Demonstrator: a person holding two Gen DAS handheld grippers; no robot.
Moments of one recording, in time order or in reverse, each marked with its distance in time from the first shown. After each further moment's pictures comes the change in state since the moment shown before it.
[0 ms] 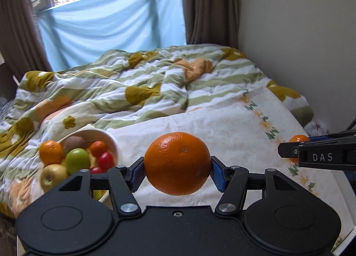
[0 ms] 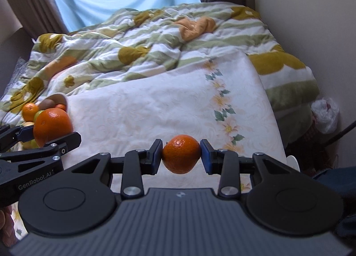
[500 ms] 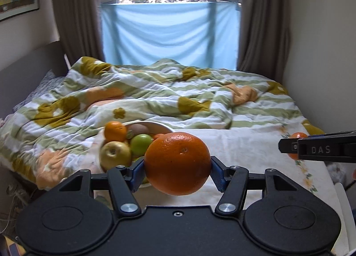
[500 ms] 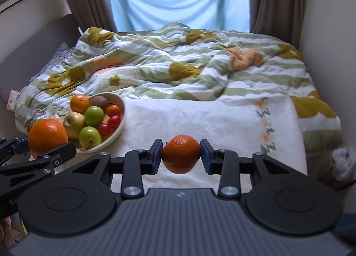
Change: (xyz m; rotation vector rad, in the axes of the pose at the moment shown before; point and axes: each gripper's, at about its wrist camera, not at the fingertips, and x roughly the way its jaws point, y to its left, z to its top) left arm -0.069 0.065 -0.025 -0.243 -0.087 0.183; right arm -0.039 0.074 0.011 -0.225 -0.097 0.150
